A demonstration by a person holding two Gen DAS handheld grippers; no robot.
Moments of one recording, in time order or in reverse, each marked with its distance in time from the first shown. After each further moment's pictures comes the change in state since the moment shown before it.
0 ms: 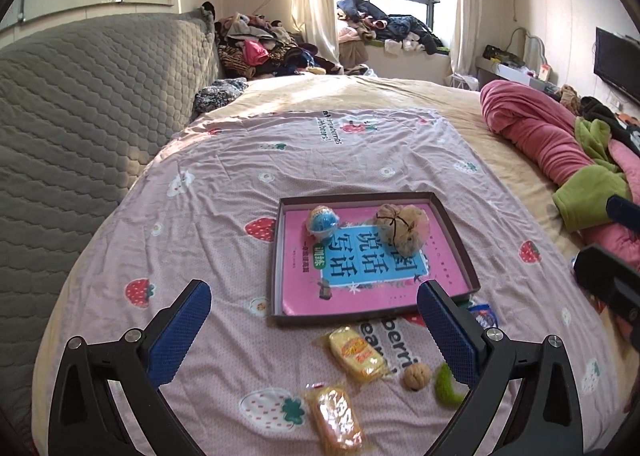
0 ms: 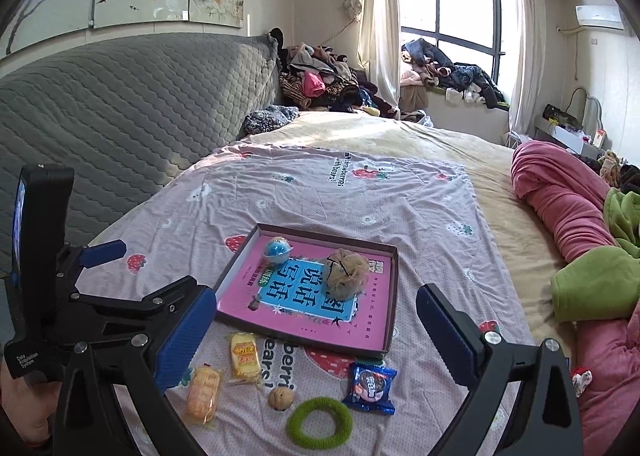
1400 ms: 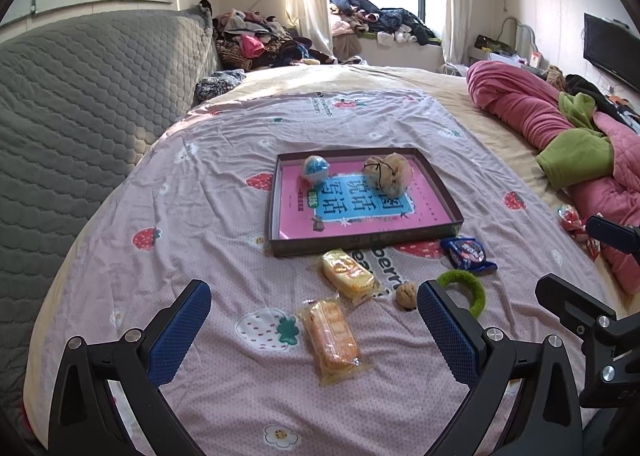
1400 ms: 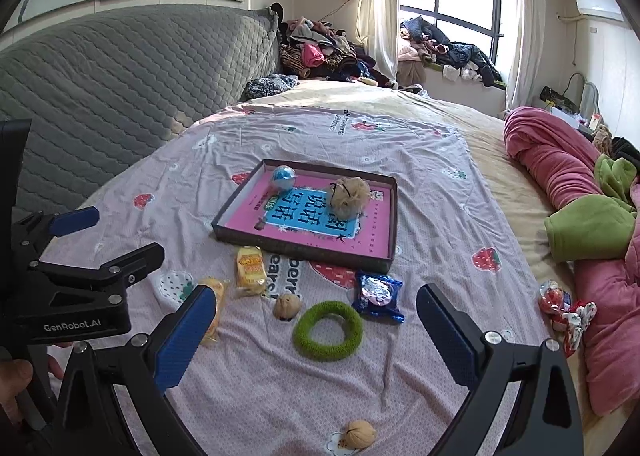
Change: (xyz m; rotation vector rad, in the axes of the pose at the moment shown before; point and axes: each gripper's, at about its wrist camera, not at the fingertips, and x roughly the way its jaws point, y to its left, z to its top) left arm -0.045 -0.009 -0.093 0.029 0.014 -0.002; right arm -0.023 0.015 -0.101 -0.016 0.094 -0.031
